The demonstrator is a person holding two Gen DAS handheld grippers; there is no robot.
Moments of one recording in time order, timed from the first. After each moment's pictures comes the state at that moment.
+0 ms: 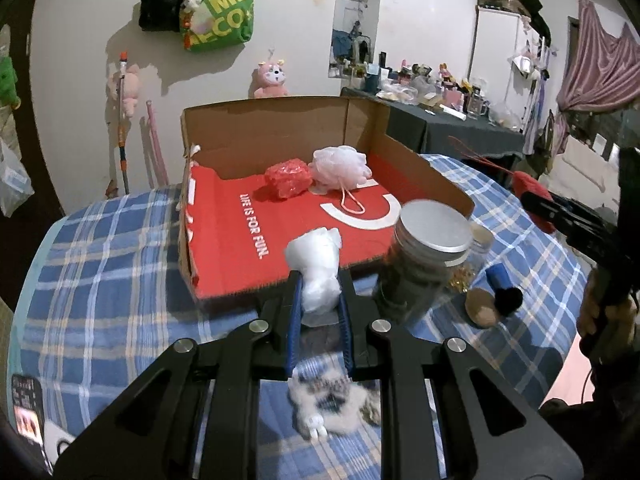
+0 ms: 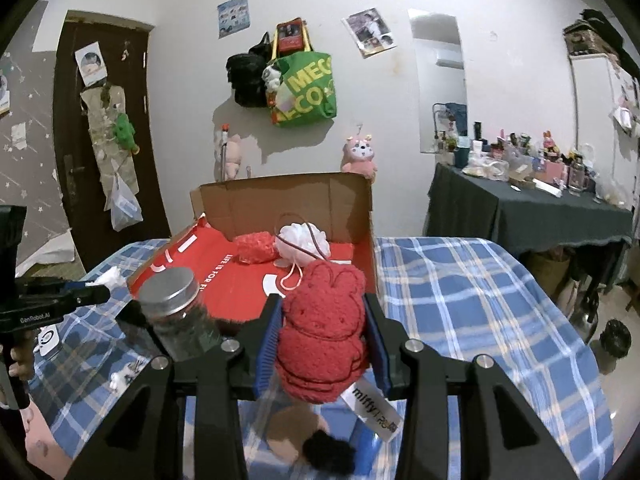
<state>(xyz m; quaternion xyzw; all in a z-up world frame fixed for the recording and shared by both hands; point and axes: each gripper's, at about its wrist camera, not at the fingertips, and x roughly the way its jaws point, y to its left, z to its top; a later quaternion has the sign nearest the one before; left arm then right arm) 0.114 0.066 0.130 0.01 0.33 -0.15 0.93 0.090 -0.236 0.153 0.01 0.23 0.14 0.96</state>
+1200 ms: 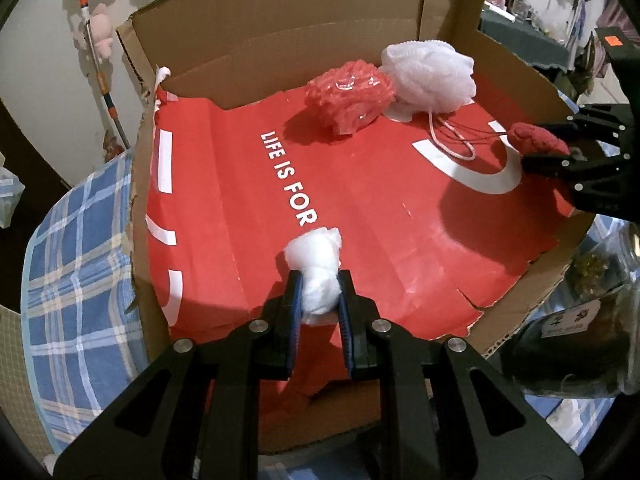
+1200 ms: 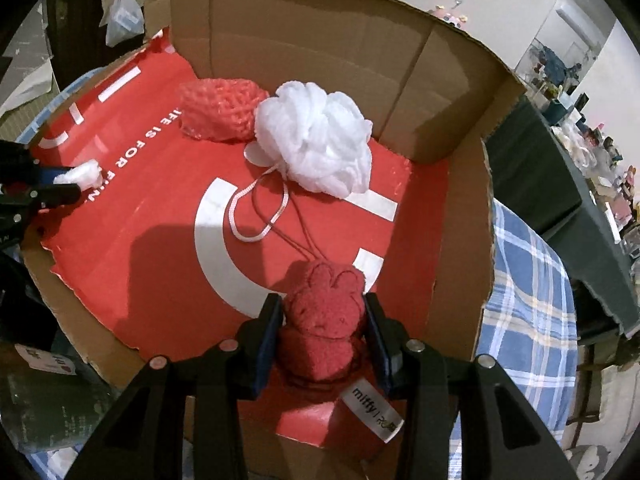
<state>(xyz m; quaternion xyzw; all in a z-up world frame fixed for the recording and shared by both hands) 0.276 0.066 0.058 0.10 0.51 -0.11 0.85 0.305 -0.154 0.078 -0.21 0.49 0.18 0.83</state>
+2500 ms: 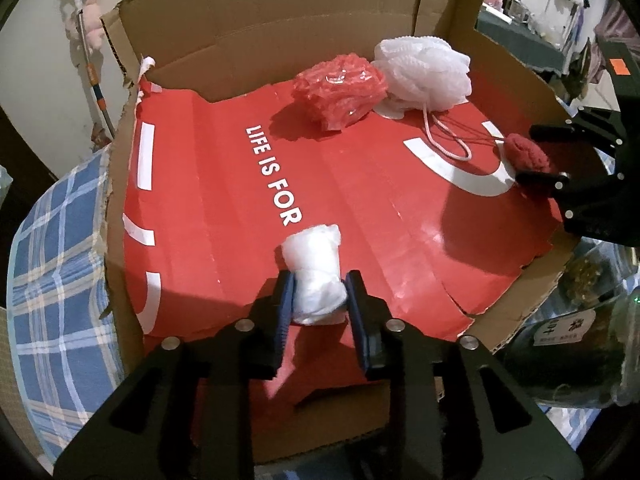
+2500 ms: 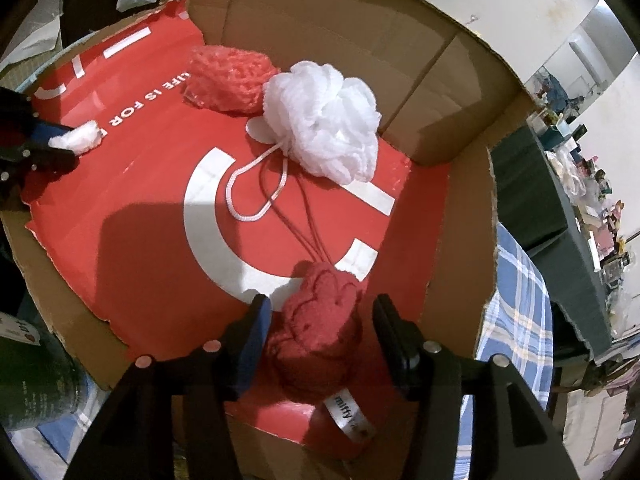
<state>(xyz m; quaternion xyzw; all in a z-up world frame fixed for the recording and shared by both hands) 0.289 0.071 0.046 0.07 0.52 -0.13 0.84 0.299 -0.142 0.063 -0.29 0.48 0.17 0.81</state>
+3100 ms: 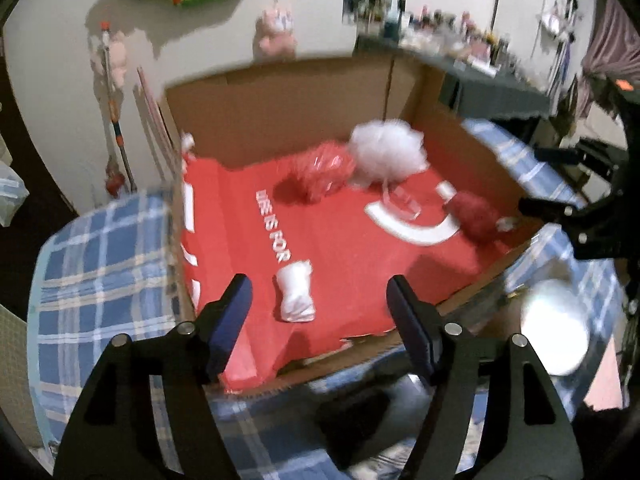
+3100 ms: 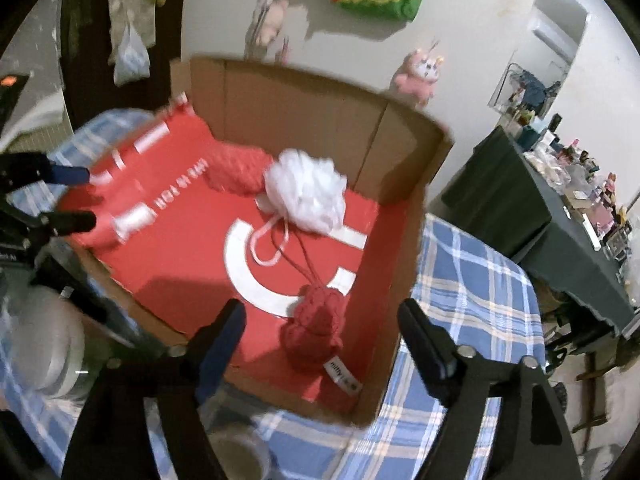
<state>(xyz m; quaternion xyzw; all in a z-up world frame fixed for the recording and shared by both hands) 0.225 0.068 0.130 0.04 0.41 -0.13 0.90 0.266 -0.168 0.134 -0.20 0.43 0.18 0.86</state>
